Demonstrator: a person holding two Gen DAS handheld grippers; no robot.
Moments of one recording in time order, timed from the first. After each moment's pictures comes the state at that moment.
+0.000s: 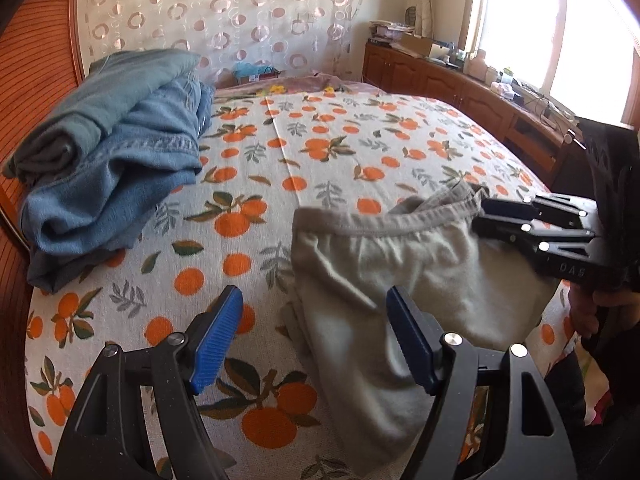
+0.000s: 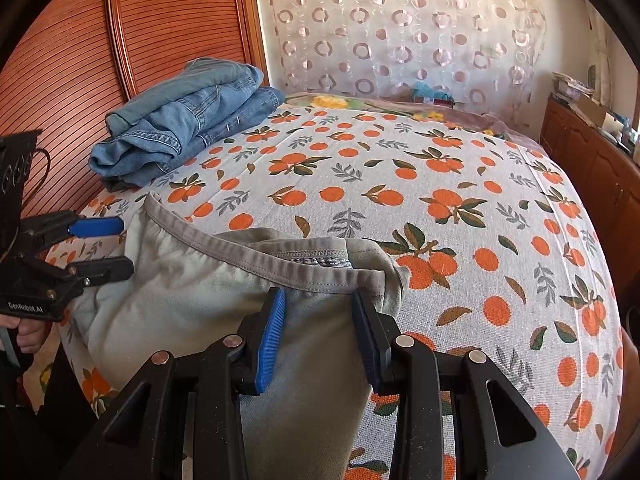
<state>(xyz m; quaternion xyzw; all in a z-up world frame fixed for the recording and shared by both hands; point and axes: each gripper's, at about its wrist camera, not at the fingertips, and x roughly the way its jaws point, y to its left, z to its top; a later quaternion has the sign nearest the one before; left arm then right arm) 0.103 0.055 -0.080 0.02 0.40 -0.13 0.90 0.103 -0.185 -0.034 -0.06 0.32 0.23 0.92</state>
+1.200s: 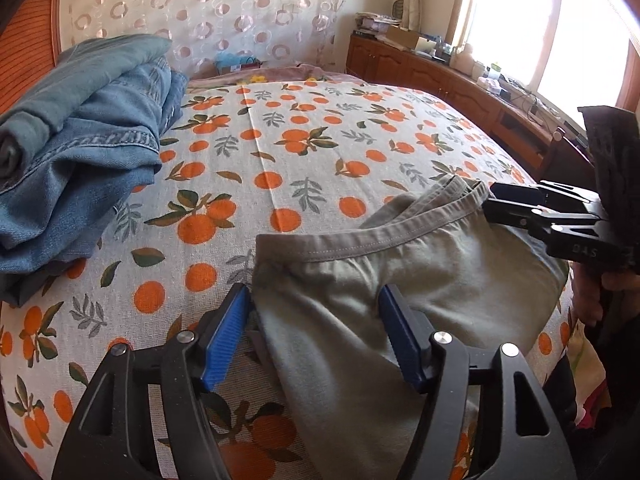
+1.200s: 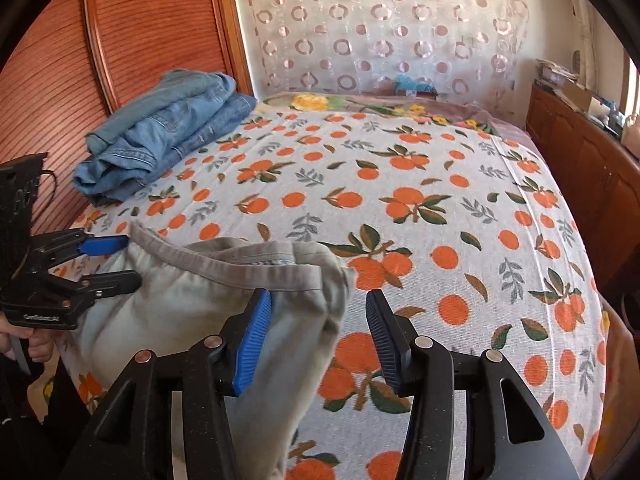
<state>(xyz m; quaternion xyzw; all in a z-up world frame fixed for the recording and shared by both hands) 0.122 0.045 -0.093 0.01 0.42 -0.17 0.89 0.113 -0.206 -0.024 -0.04 0.33 0.20 0.92</state>
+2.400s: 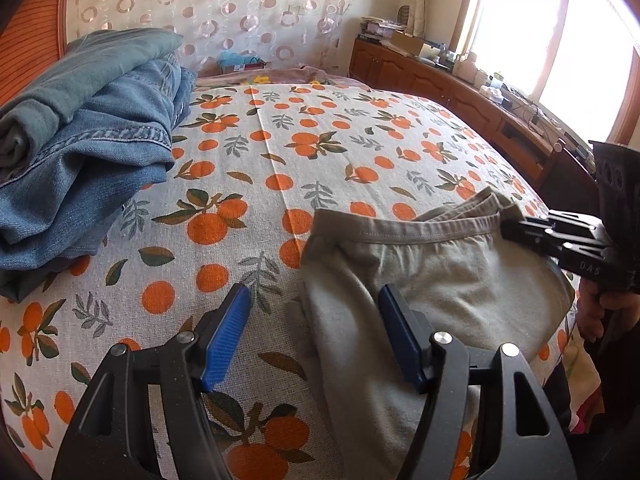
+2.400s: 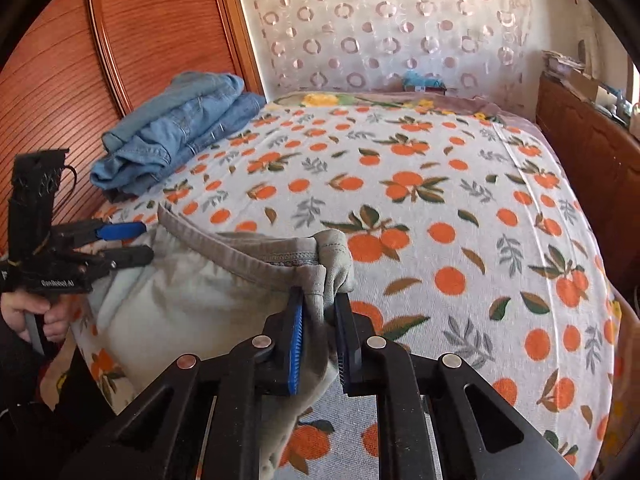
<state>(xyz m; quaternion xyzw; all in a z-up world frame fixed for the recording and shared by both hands) 0.125 0.055 -0.092 -0.01 0.42 -0.17 0.89 0.098 -0.224 -0.035 -0.02 0.34 0.23 0.91</state>
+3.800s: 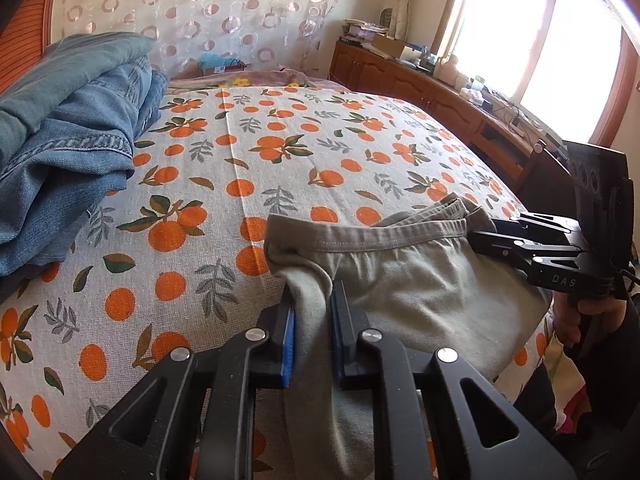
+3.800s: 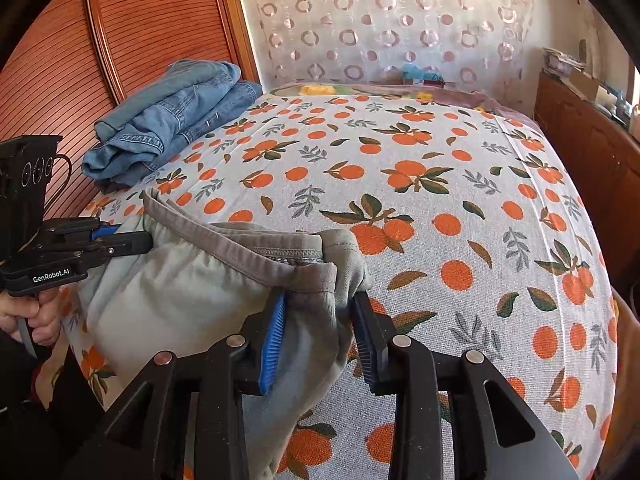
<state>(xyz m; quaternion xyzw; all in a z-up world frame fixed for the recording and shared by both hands) 0.125 0.041 -0.090 -0.03 0.42 -0.20 0.89 0.103 -0.217 -0.038 -0.03 0.35 0.22 0.91</state>
